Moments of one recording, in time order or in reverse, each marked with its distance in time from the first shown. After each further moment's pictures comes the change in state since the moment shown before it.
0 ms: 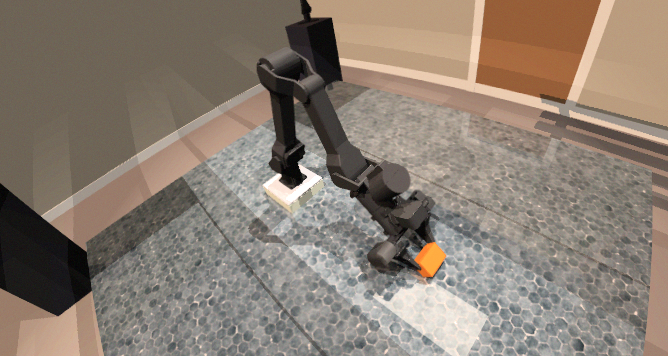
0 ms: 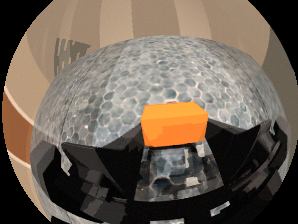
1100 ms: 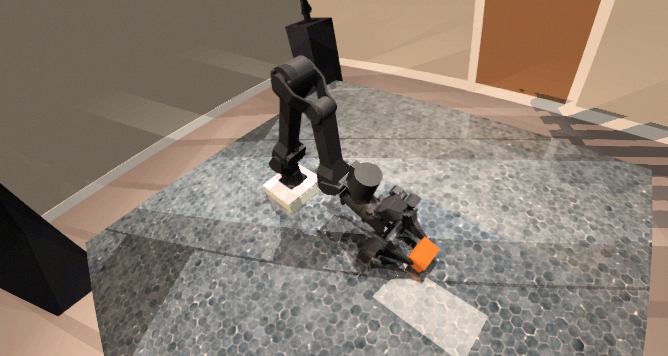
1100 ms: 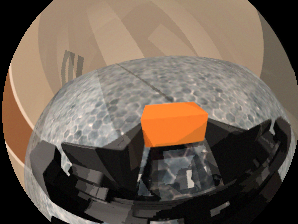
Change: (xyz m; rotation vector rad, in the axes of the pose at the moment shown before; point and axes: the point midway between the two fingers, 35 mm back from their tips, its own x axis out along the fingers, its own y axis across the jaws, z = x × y) arm -0.016 -0.001 -0.018 0.004 -0.260 0.000
